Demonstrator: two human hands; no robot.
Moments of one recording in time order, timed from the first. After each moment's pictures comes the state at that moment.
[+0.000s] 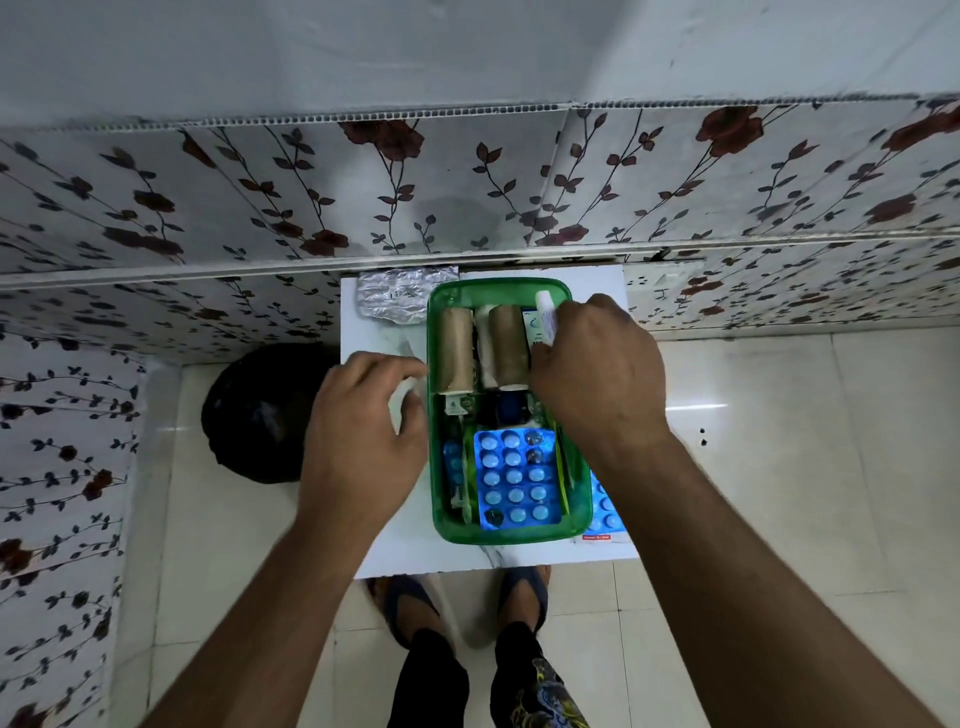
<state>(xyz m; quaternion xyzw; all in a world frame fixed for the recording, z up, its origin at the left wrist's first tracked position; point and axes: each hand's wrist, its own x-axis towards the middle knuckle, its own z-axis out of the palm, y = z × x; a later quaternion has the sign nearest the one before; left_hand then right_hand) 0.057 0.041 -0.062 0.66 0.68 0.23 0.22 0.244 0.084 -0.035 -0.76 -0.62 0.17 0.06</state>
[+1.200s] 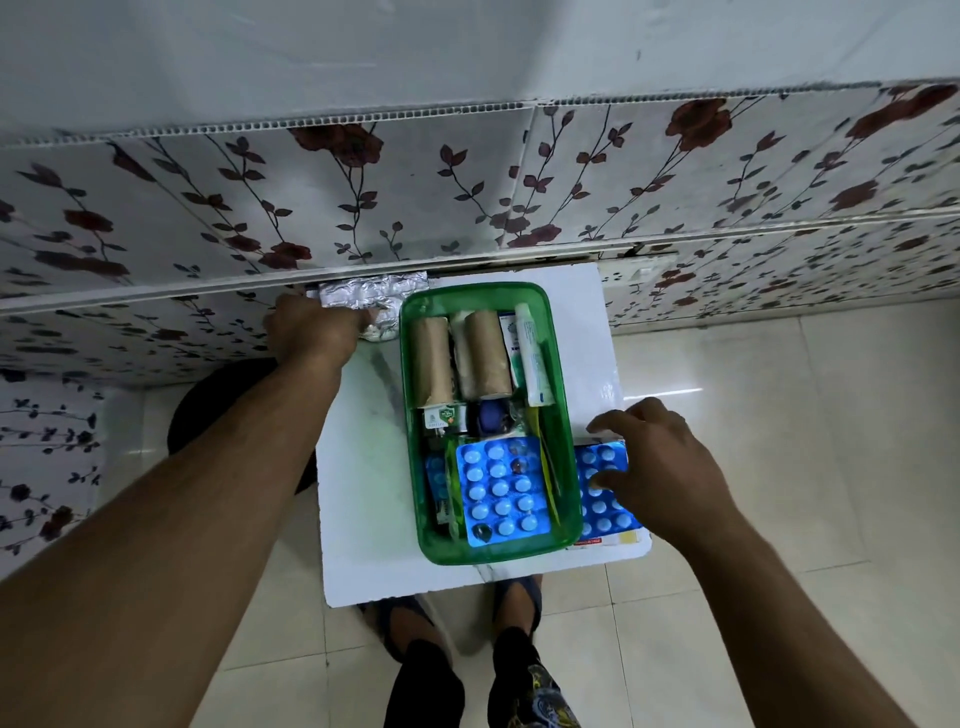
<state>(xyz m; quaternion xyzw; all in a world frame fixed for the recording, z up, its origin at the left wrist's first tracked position) 0.027 0.181 -0.162 0.30 0.85 0.22 0.37 0.328 0.007 -0.101 -0.74 -0.61 0.26 -0.09</state>
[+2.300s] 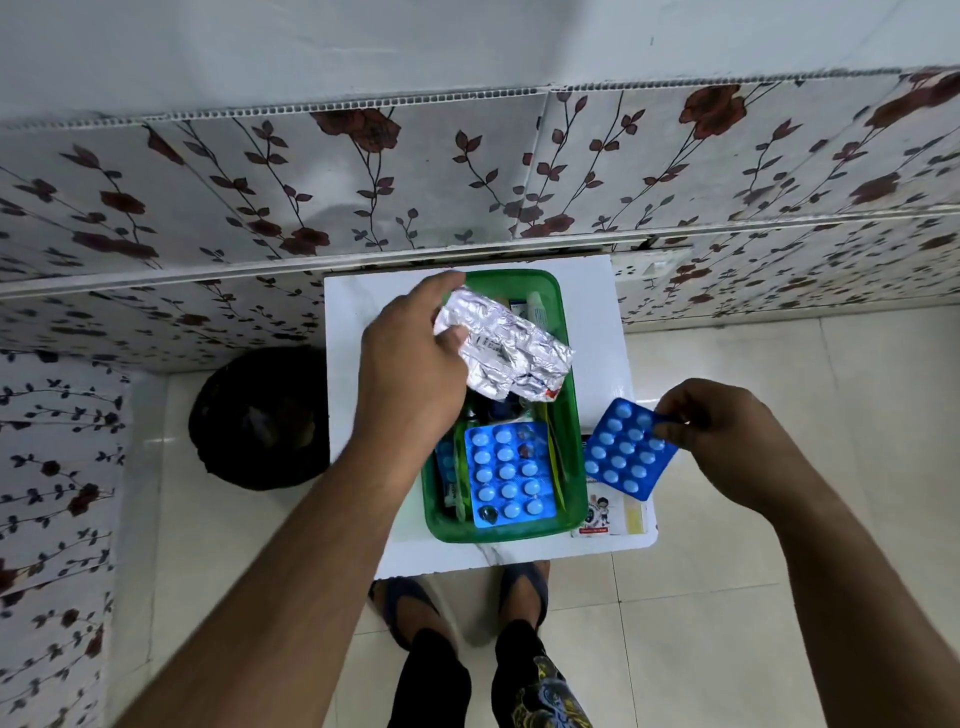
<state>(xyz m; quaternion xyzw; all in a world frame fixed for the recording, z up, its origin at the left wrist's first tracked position) 0.106 0.088 -0.046 0.57 0.69 0.26 0.36 0.364 0.021 -0.071 -0.78 -0.47 0.41 0.07</state>
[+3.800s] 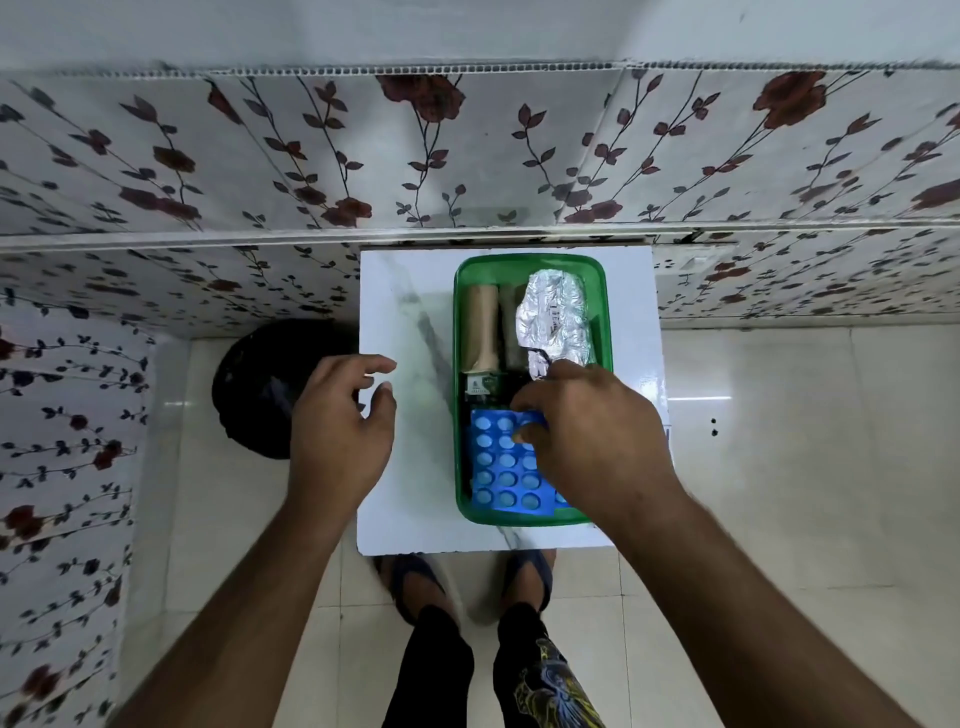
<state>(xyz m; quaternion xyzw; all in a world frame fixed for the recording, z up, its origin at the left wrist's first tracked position) 0.017 0.031 -0.104 0.54 0.73 0.27 0.31 0.229 0.031 -0.055 -0.64 -0.73 0.23 0.00</state>
